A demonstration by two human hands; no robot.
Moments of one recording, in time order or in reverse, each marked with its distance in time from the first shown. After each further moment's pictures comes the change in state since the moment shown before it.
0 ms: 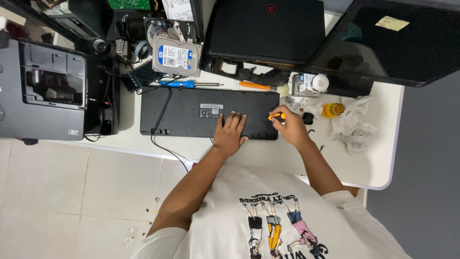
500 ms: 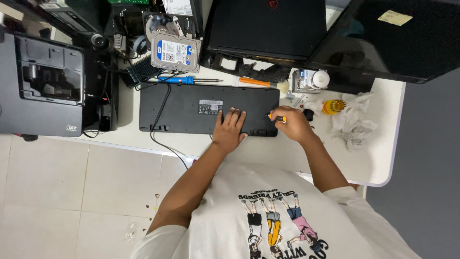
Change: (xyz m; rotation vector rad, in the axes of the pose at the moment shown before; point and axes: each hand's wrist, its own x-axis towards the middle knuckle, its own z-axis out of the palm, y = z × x) left_hand -0.003 0.002 -0.012 0.013 -0.053 -0.020; right_hand 0.009 0.006 -0.013 0.006 -0.175 -0.094
